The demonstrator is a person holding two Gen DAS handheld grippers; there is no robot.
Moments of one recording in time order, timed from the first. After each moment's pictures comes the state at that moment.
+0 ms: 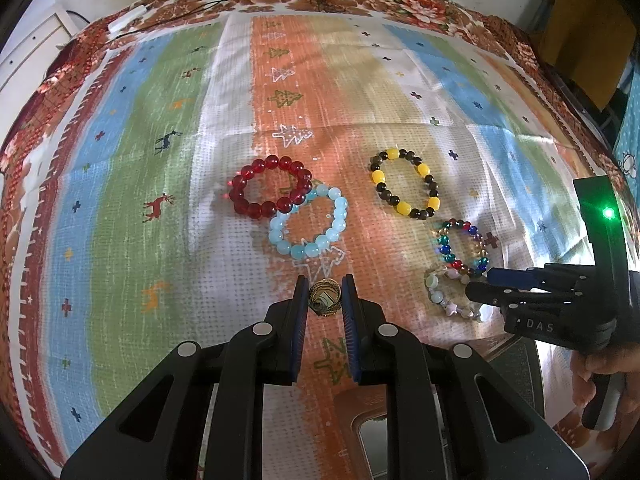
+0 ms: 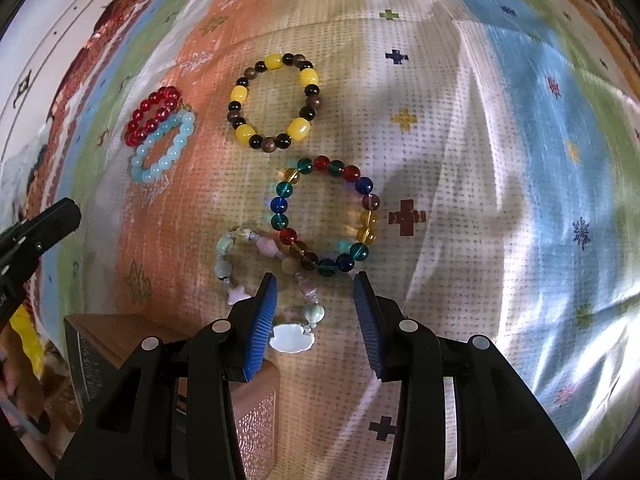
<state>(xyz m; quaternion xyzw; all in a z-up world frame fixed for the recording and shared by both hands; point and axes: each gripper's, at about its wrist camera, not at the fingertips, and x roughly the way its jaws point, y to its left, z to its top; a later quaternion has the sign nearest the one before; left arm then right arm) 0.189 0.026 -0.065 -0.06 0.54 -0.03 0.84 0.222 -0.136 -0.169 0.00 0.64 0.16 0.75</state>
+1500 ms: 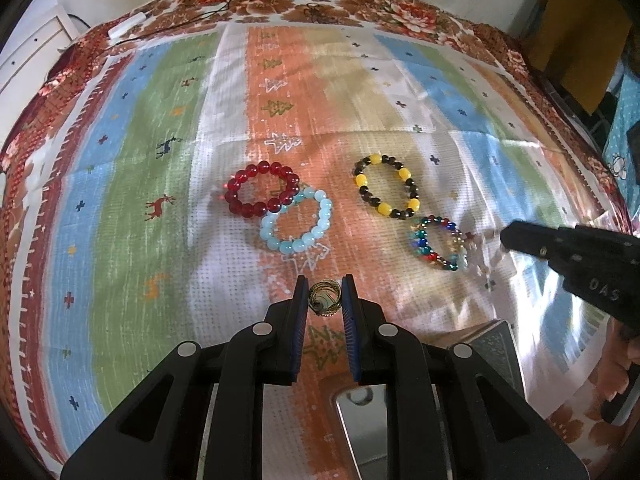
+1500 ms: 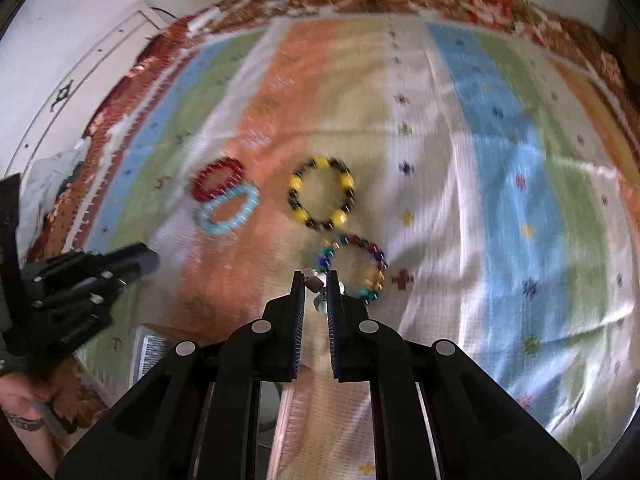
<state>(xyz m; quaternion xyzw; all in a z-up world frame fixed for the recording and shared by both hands) 0.170 0.019 -0.048 -0.06 0.52 -0.04 0.85 0.201 -0.128 -0.076 -0.02 0.53 0.20 0.83</state>
